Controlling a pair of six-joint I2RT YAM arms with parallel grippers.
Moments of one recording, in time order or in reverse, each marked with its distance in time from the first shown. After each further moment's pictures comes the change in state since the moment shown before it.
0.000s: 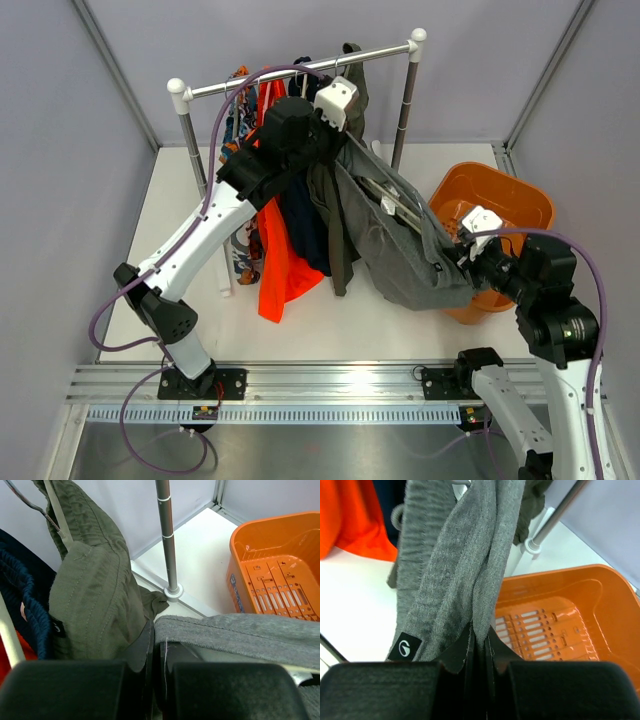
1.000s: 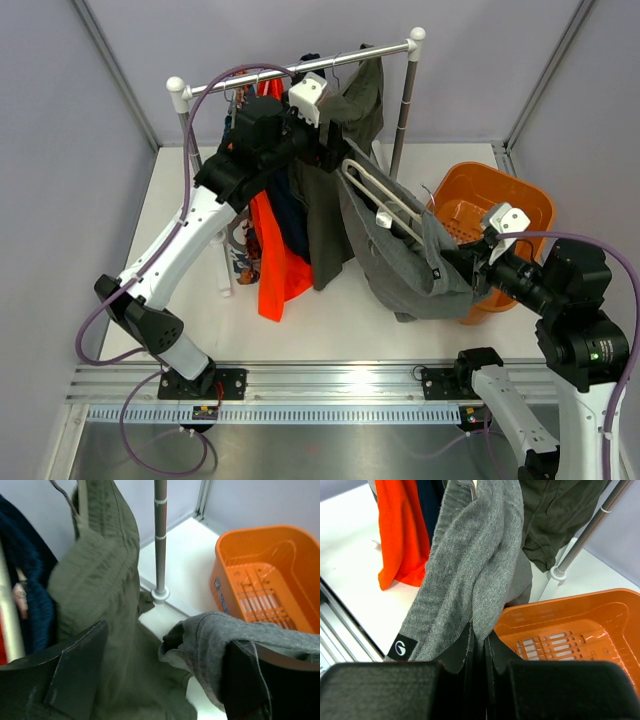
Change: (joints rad) left arm 0.083 -0.093 -0.130 0.072 0.160 -0.085; right arm -0.002 0.016 0.177 -0.055 -0.138 0.159
